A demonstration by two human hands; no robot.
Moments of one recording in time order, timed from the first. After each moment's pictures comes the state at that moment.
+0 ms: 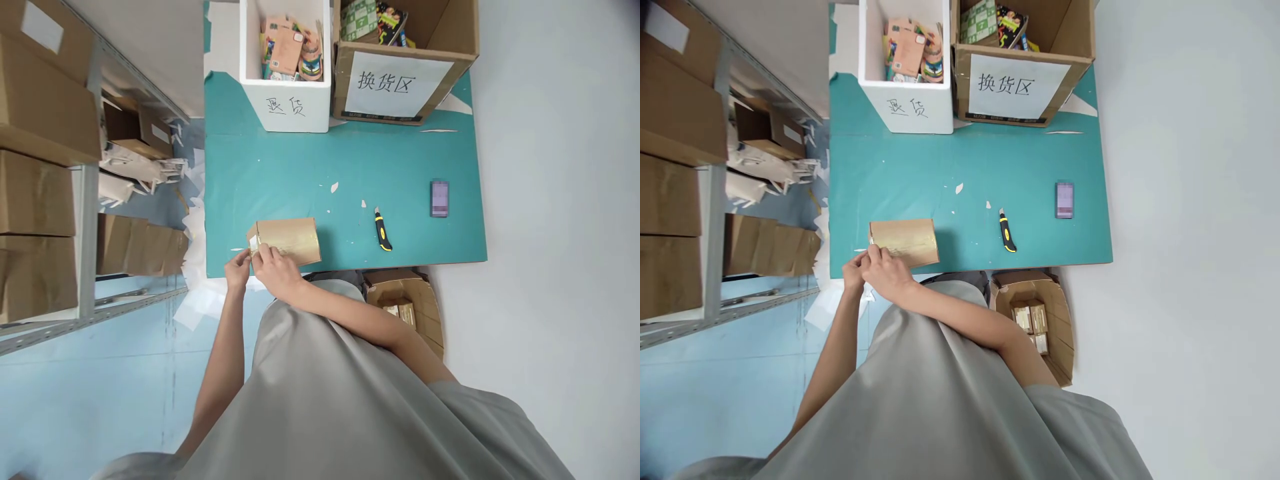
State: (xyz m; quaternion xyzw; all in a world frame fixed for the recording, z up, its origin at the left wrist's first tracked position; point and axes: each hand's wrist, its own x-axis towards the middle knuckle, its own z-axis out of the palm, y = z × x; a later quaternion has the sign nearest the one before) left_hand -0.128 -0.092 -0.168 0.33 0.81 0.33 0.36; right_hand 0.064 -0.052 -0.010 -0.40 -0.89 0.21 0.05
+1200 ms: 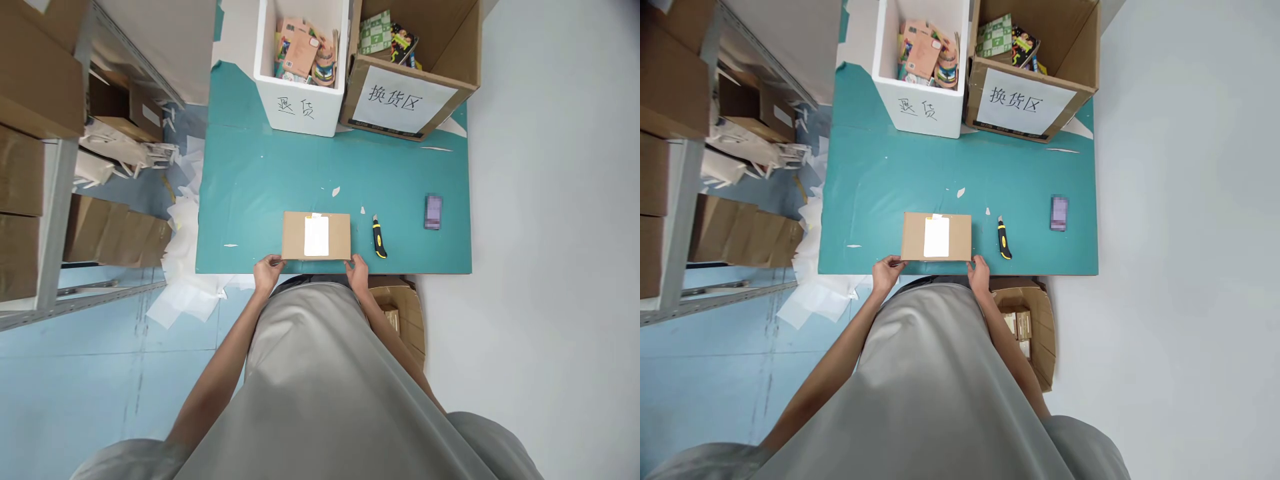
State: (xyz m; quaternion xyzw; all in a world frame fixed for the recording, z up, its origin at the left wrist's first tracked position) left_hand -0.041 -0.094 -0.179 0.34 0.80 0.29 0.40; right_hand 0.272 -0.063 -0.179 -0.67 -0.62 0.33 0.24
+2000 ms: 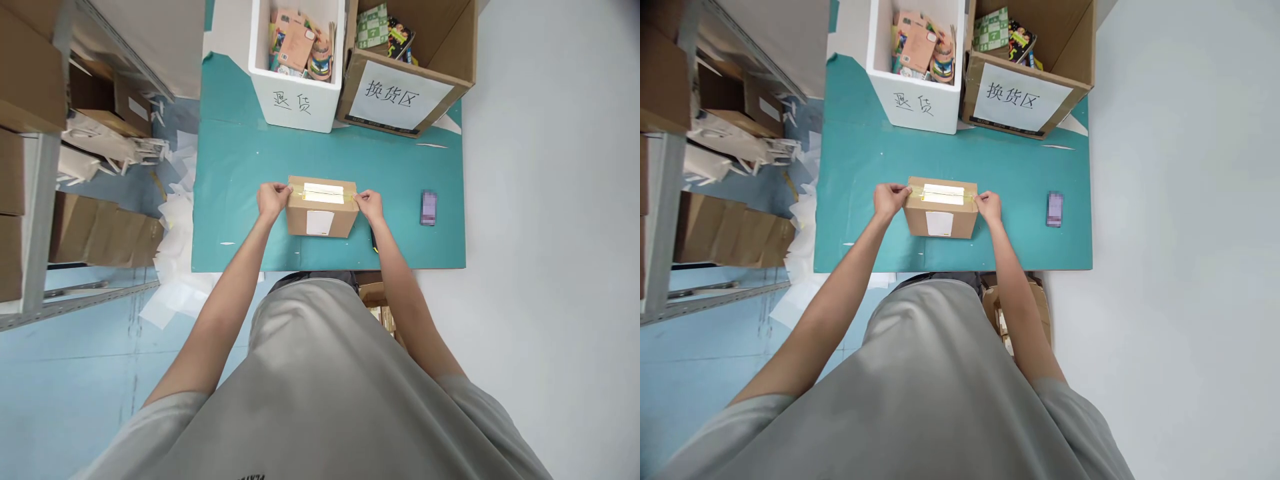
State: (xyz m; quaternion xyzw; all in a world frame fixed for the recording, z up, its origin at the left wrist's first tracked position) left_hand -0.046 0.120 -0.119 0.43 0.79 0.29 0.32; right_hand 0.267 0.159 -0.125 -0.72 -0.56 0.35 0.22
